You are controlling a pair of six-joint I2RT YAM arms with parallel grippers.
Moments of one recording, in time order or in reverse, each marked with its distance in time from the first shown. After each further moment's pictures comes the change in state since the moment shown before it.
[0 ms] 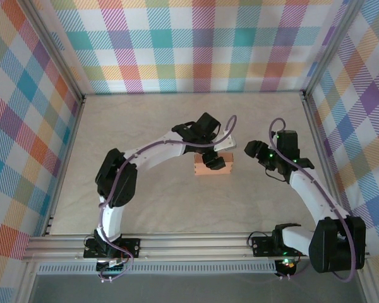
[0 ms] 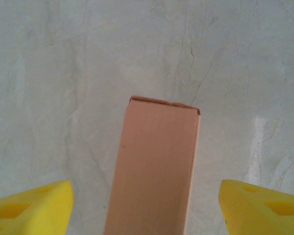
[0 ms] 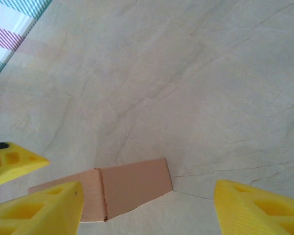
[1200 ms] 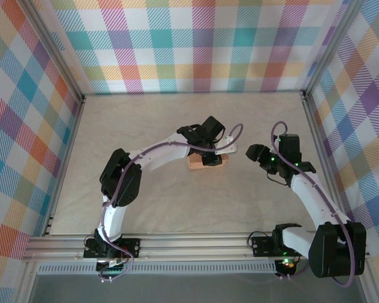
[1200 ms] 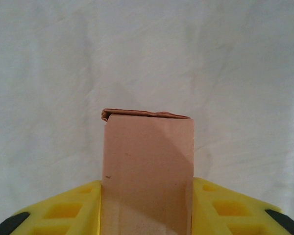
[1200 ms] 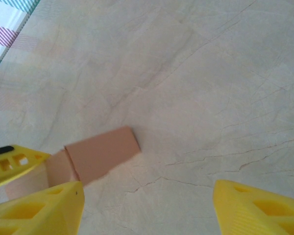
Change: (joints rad) left arm -0.032 -0.002 -0.028 0.000 -0.226 0.084; right arm -0.019 -0.029 -0.037 -0.020 -0.018 -0.003
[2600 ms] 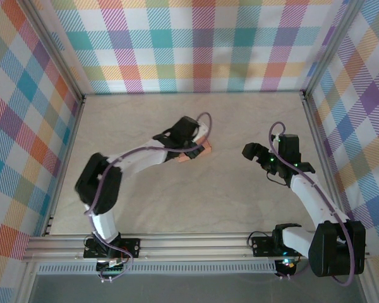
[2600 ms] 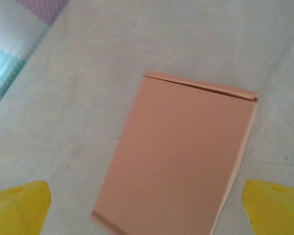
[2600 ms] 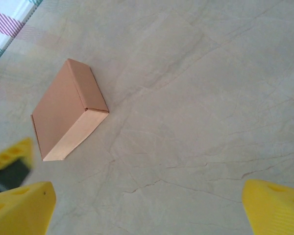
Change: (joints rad) left arm 0.155 -0.251 -0.389 0.397 -0.312 -0.303; right arm 0.000 0.004 -0.011 0.037 -0.010 -0.074
